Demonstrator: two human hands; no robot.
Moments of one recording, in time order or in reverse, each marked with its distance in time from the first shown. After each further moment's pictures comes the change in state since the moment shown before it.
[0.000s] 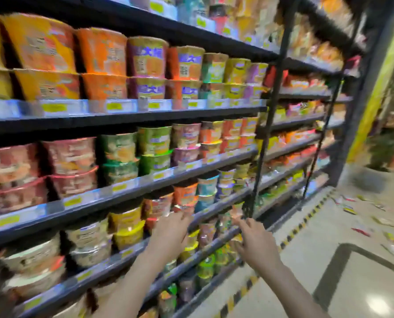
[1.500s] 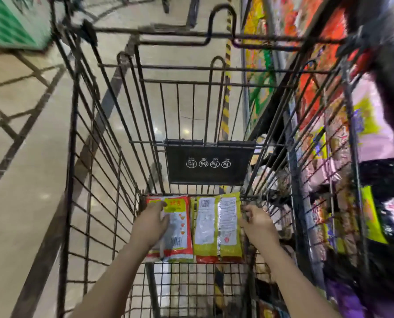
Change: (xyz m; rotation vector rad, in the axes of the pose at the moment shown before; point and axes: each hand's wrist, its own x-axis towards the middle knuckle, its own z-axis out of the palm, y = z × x) left_hand -0.965 -0.203 -0.056 0.100 0.292 -2.875; right_hand -0.400 -1.072 0.309 0.070 -1.041 -1.727
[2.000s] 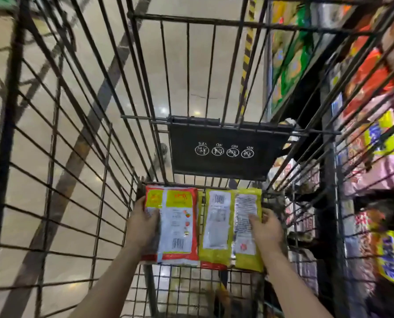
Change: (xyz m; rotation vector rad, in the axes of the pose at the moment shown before) left_hand 0.023 -0.048 0.064 -0.507 0.203 -0.415; right_hand 0.062 0.035 0.087 0.556 0.107 0.252
